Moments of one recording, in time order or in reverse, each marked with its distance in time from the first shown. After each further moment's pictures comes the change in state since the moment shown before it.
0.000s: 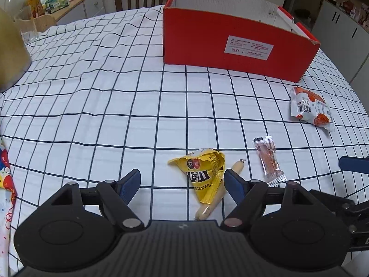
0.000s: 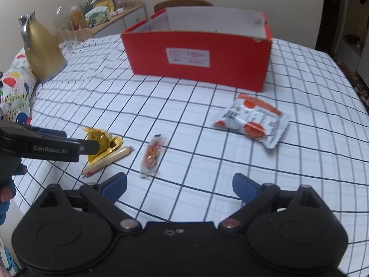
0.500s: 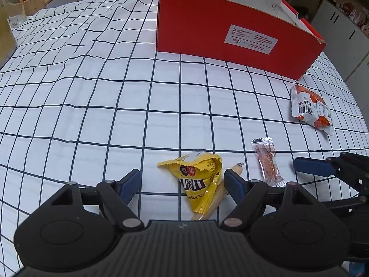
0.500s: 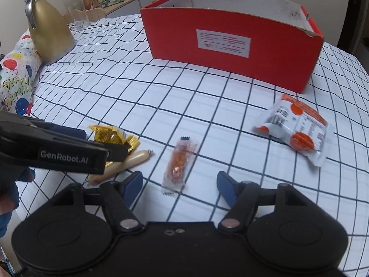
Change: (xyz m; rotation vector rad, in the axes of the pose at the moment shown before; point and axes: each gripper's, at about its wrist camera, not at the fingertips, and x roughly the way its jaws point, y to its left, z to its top) left arm 0.022 0.008 0.013 -0.033 0.063 -0.068; right arm 0.048 0.027 0.020 -0.060 0.074 0.040
